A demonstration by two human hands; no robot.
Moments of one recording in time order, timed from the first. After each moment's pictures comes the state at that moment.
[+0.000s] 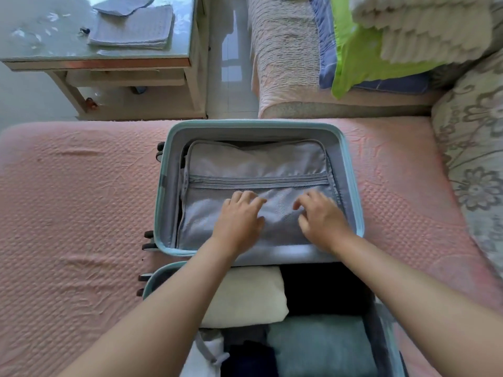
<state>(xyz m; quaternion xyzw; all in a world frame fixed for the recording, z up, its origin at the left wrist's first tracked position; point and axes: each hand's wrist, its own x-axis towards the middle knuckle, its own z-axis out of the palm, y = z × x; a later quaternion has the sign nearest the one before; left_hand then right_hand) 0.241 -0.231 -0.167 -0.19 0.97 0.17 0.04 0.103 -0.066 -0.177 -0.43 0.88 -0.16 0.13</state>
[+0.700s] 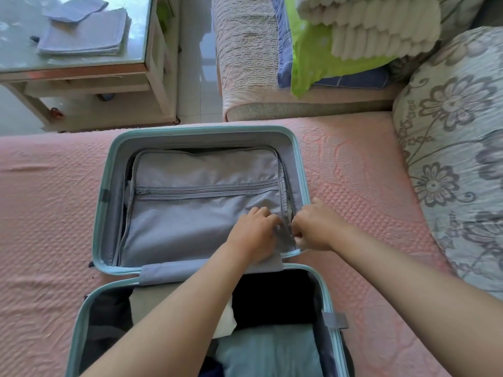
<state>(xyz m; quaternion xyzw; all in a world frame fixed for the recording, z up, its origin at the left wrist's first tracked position) 0.141 -0.124 -0.189 -0.11 0.96 0.23 0.13 0.018 0.002 -0.147 -0.58 0.77 0.18 0.21</state>
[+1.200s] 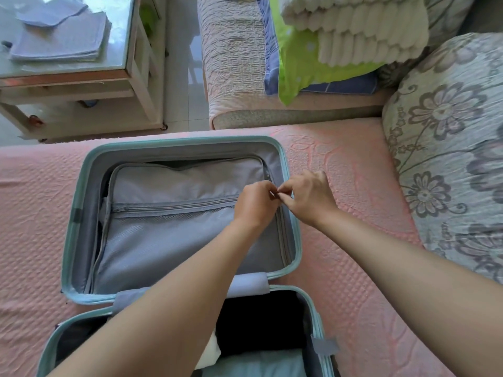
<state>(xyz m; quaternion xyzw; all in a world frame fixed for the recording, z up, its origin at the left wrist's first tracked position) 0.045 -0.134 -0.172 -0.31 0.87 0.39 0.02 -0.046 -0.024 -0.161 -0.41 0.90 -0.13 0.12</state>
